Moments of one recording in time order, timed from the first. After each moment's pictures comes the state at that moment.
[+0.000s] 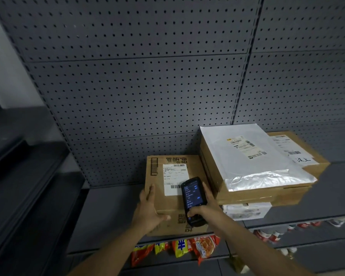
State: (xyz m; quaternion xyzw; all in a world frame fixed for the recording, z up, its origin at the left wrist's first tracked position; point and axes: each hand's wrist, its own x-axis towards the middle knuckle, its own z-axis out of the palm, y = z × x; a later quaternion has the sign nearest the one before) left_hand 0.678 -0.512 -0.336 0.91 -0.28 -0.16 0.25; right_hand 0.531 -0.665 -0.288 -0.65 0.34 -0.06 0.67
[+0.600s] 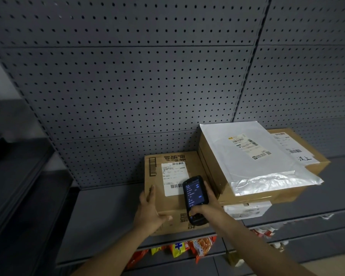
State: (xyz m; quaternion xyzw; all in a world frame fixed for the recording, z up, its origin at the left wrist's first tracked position) left_hand 0.697 -0.528 -0.358 0.90 -0.29 -0.18 0.26; right_hand 0.556 -0.678 -0.301 -0.66 0.39 -0.06 0.64
